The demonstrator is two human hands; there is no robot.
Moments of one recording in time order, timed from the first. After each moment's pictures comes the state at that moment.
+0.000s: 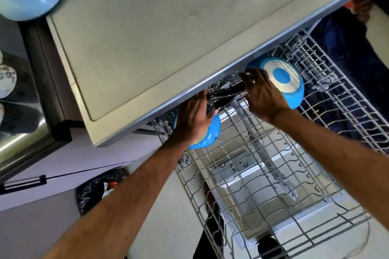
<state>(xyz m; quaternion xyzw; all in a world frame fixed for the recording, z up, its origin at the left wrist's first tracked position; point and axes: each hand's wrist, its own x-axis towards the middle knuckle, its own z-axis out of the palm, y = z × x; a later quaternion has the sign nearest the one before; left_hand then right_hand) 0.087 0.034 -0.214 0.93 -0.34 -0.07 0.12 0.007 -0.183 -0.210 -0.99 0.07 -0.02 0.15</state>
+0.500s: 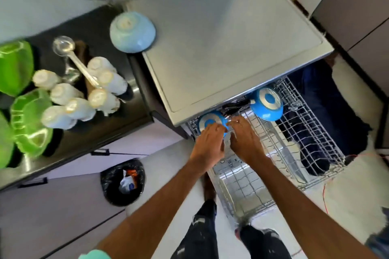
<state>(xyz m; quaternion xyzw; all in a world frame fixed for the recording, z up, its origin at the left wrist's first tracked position) -0.027 0.119 -0.002 0.89 -0.35 -0.15 0.24 -0.076 -0.021 -0.017 -0.94 0.17 0.03 0.29</state>
